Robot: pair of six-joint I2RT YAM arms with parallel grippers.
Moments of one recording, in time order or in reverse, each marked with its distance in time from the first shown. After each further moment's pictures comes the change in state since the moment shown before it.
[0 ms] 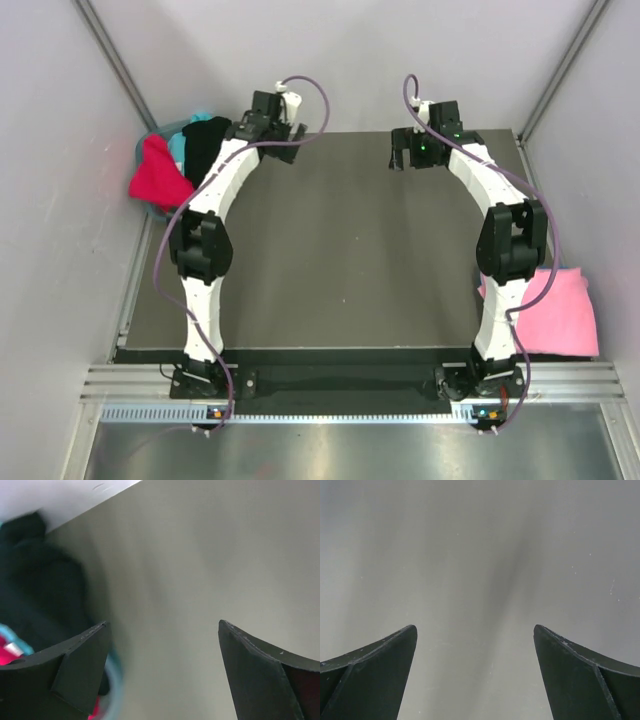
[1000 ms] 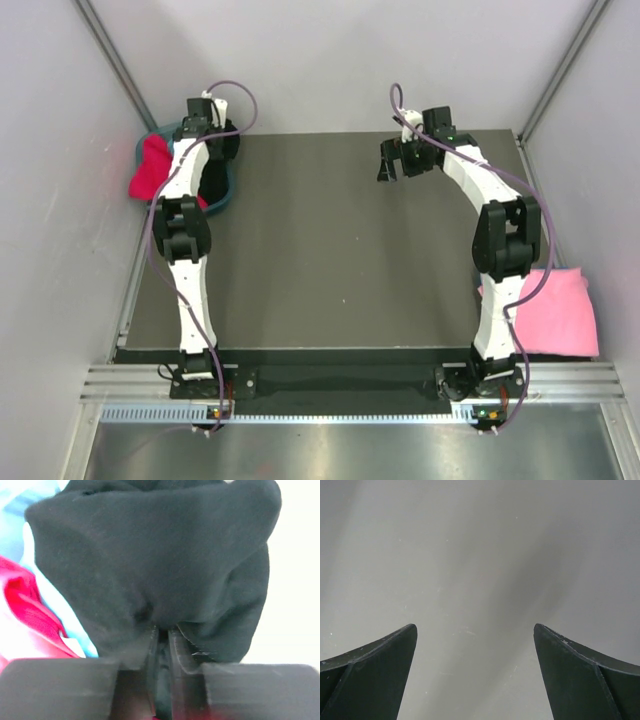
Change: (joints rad) left arm 0.362 0.282 0.210 0.009 0.013 0.013; right arm 0.014 0.039 0.002 -0.031 -0.224 -0.125
